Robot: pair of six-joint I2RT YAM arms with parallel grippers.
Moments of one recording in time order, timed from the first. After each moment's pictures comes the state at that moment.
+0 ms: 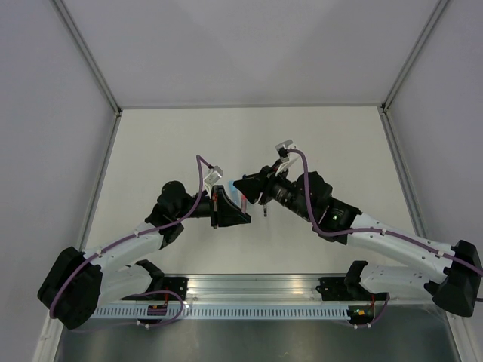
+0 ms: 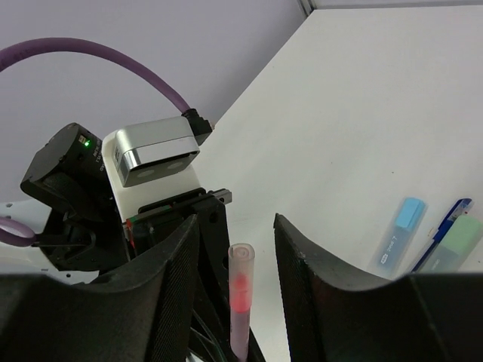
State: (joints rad) left arm -0.61 1.08 0.43 0.69 0.92 -0.68; right arm 0.98 1.08 0.85 0.20 0.11 0.55
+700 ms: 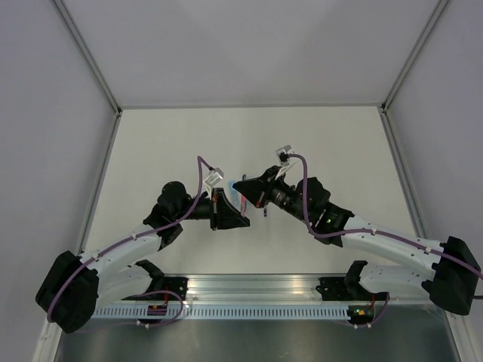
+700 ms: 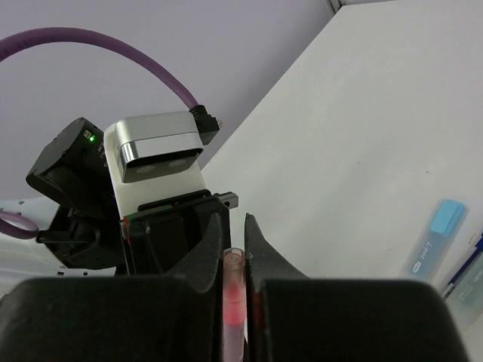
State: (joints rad) left arm -0.61 1.06 0.43 0.63 0.92 -0.71; right arm 0.97 1.12 0.74 0.38 0.04 0.61
